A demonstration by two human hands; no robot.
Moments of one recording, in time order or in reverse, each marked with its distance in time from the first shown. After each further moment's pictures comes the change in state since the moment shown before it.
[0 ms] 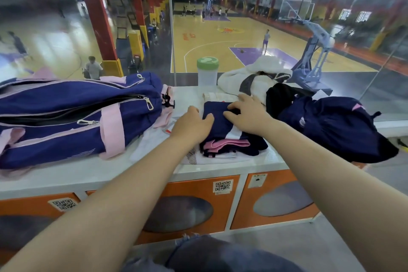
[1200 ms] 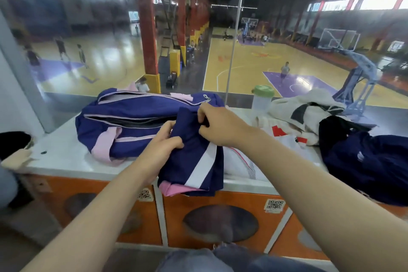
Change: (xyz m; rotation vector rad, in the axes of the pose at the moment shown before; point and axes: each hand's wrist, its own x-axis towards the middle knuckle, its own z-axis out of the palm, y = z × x) left_hand -0.104 -0.132 -0.155 -0.891 0.033 0.029; right_hand -0.047 -0.236 -0.024 0.101 -0.088 -0.420
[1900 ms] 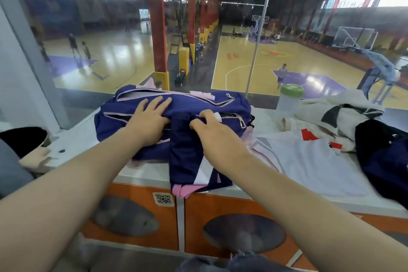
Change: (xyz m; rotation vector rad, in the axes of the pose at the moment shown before) left_hand 0.109 -0.012 -0.124 1.865 0.029 0.332; right_hand 0.014 -0.052 0.060 -0.282 0.152 -0.158
